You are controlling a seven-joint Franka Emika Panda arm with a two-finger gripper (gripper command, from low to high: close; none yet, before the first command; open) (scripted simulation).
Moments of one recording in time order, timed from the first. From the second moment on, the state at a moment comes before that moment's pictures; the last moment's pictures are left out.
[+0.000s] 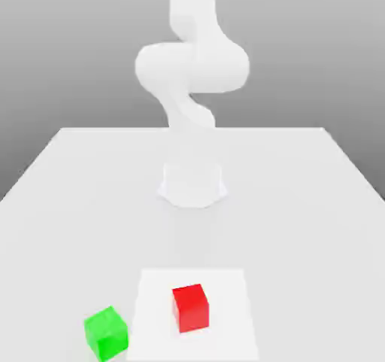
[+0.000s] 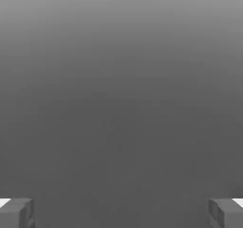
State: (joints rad) arm 0.01 -0.71 -0.02 -2.34 0.00 2.35 0.77
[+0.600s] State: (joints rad) arm 0.08 -0.05 -0.08 -2.60 0.03 2.68 0.53
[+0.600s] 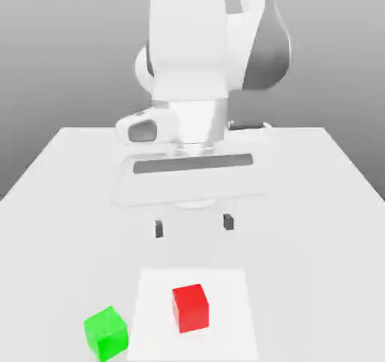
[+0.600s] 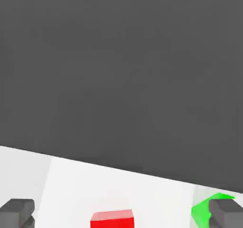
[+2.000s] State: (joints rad) arm -0.10 0.11 -0.07 -2.54 0.02 2.65 -0.26
